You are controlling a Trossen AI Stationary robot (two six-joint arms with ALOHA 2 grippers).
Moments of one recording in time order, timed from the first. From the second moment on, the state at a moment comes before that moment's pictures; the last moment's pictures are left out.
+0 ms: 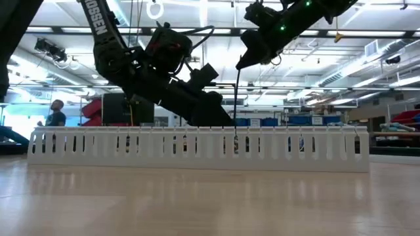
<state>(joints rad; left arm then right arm) 0.07 1.94 0.80 0.75 -0.24 0.07 -0.11 1.40 0.93 0.09 0.59 -0.20</state>
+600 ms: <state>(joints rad) 0.07 1.94 0.80 0.74 -0.24 0.04 -0.12 1.40 0.95 0.26 0.66 -0.33</state>
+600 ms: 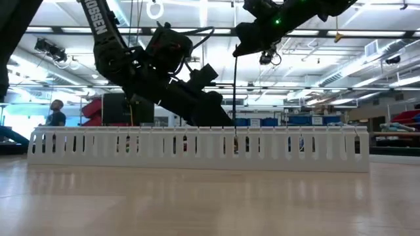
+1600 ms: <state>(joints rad) 0.06 1.94 0.80 0.75 -0.22 0.10 -0.14 1.40 0.96 0.04 0.50 -0.11</state>
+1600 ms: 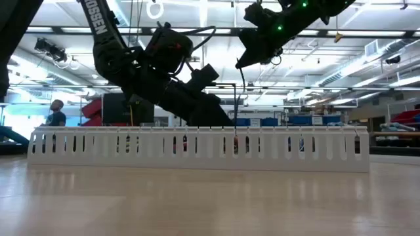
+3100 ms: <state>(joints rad) -0.04 1.44 0.81 -0.29 -0.20 0.21 -0.15 1.41 0.88 -0.08 0.39 0.00</state>
